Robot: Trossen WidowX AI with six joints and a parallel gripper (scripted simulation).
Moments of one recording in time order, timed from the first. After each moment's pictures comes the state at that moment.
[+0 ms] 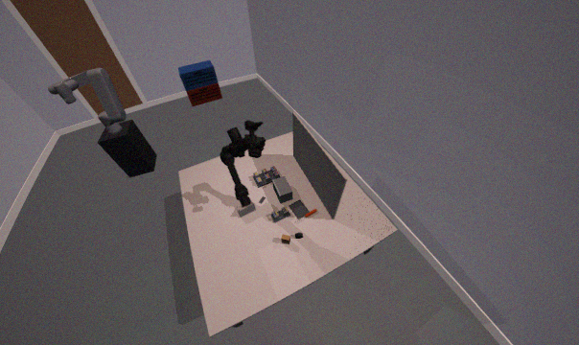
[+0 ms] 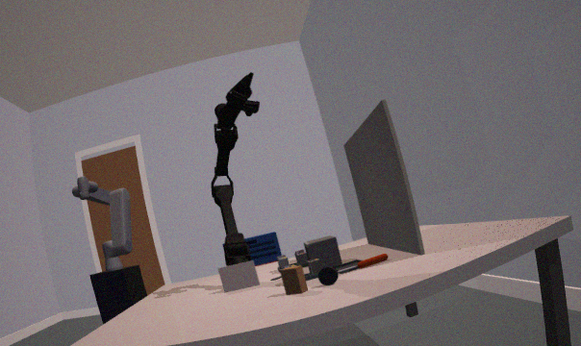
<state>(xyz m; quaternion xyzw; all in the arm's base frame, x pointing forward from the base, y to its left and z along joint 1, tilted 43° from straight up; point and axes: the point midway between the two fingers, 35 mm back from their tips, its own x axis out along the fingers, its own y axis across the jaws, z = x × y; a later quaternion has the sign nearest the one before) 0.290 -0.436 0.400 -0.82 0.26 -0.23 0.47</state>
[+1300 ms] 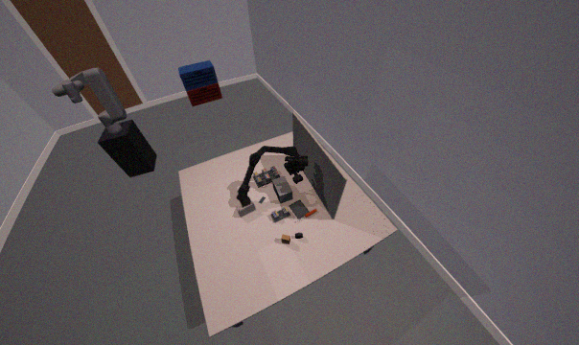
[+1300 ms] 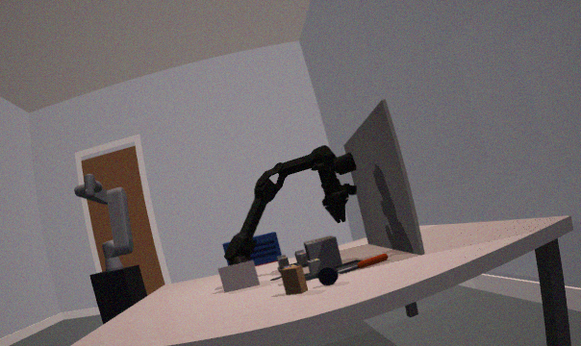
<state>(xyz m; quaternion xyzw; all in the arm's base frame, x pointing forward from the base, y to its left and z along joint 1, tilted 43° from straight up) 0.393 -0.013 0.069 0.18 0.69 0.30 0.63</state>
